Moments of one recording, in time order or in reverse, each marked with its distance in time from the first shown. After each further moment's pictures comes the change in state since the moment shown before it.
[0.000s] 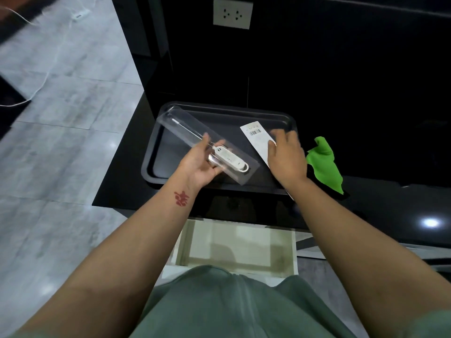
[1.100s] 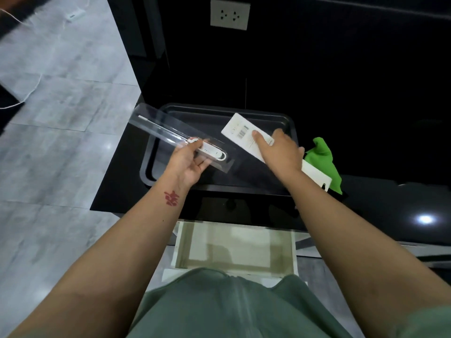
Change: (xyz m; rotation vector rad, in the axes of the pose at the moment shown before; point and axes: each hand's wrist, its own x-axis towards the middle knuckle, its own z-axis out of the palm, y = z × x) left_hand 0.003 0.019 -0.010 0.083 0.130 0.153; right_hand 0.016 -0.020 -0.005 0.027 -0.121 0.213
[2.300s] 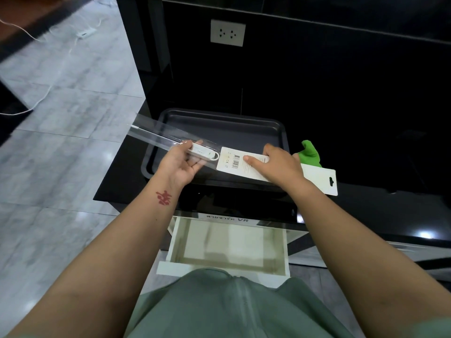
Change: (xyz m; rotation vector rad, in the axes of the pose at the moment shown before) left_hand -0.036 -0.001 -0.011 -0.087 -0.054 -0.013; right_hand -0.048 0.025 -0.032 -0.114 -0.136 -0.256
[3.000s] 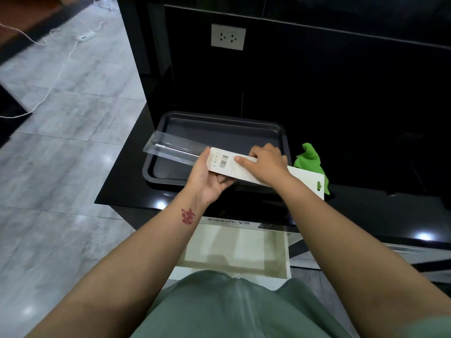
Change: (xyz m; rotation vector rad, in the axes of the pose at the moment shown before) left_hand -0.023 -0.048 0.021 0.011 -0.141 -0.116; right_hand 0.010 -0.028 0.007 0.038 -0.043 0.025
